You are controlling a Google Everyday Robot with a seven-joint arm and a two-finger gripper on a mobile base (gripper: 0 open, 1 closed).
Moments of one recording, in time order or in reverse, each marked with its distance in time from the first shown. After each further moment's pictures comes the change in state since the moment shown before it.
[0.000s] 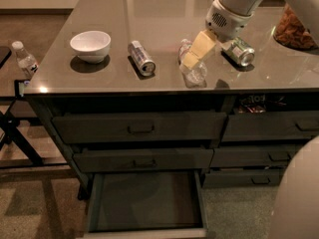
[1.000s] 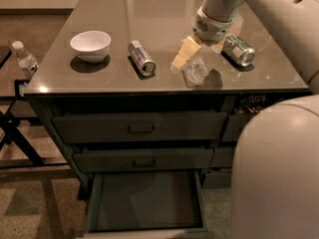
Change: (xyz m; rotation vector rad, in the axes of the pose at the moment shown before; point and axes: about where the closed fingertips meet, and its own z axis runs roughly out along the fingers) arm -0.029 -0.026 0.043 0.035 0.051 0.071
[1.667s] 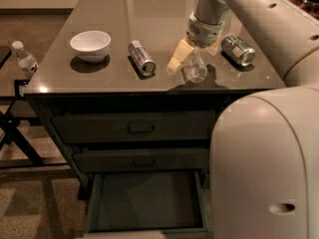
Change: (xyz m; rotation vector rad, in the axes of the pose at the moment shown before) arm -0.016 -0.010 0.026 0.007 0.047 0.012
